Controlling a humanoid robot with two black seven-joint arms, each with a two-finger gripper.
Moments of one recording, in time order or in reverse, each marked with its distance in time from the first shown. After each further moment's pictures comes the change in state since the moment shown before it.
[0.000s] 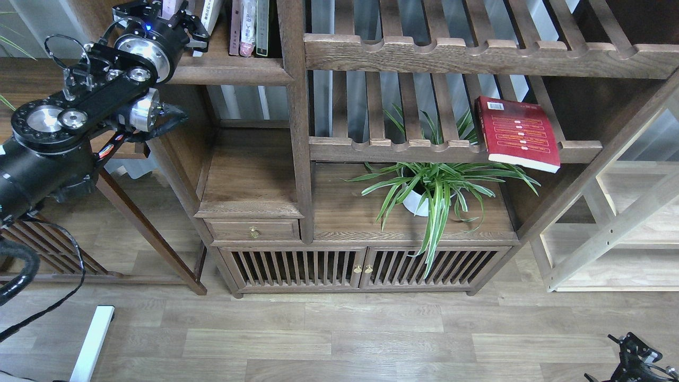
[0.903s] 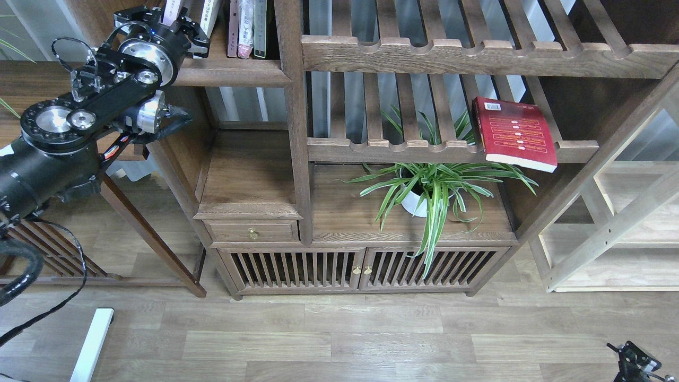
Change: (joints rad) left arm -0.002 -0.021 0.040 0.017 -0.020 0.012 0.052; right arm -0.030 0.009 0.002 0.000 0.000 0.000 0.000
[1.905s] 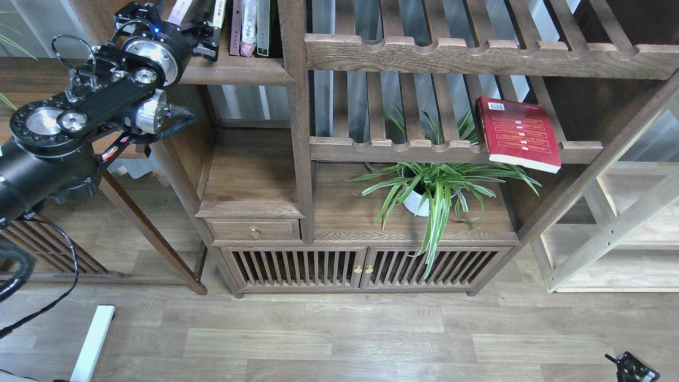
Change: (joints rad) left arm 0.002 0.050 -0.027 -0.142 -0.002 0.031 0.016; right arm -0.023 0.008 0.001 0.009 0.001 0.000 0.000
